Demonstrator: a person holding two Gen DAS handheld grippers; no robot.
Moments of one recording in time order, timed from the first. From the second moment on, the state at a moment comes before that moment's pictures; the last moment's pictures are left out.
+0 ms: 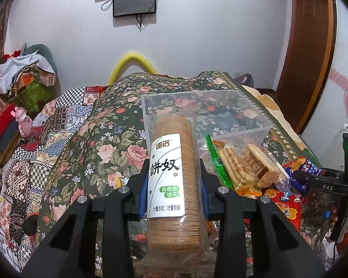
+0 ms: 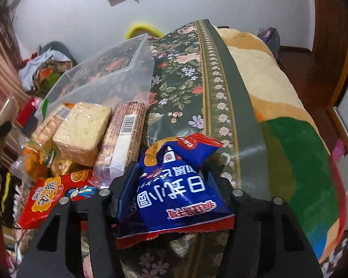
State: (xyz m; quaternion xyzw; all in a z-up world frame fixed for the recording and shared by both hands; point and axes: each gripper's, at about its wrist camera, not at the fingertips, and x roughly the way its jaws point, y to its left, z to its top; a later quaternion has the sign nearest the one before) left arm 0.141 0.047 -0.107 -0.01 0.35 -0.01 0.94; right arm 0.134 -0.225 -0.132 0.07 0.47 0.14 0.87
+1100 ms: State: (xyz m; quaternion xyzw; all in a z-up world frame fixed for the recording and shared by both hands) left arm 0.284 0.050 -0.103 -0.01 0.37 -0.02 0.93; right arm 0.230 -0.130 -0.048 0.01 0.34 0.21 0.92
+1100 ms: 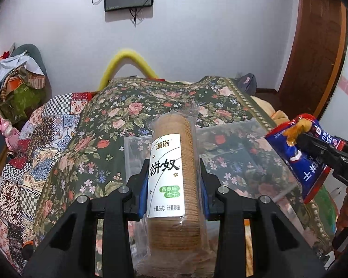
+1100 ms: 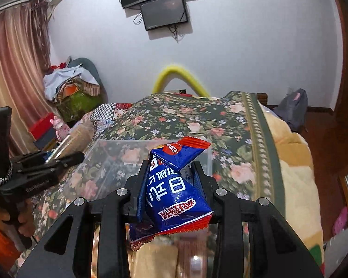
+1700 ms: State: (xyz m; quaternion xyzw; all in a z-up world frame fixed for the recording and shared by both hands) left arm 0.327 0.040 -0.154 0.02 0.43 -0.03 0.90; right arm 0.280 -0.094 -0.103 -0.03 0.44 0.23 0.87
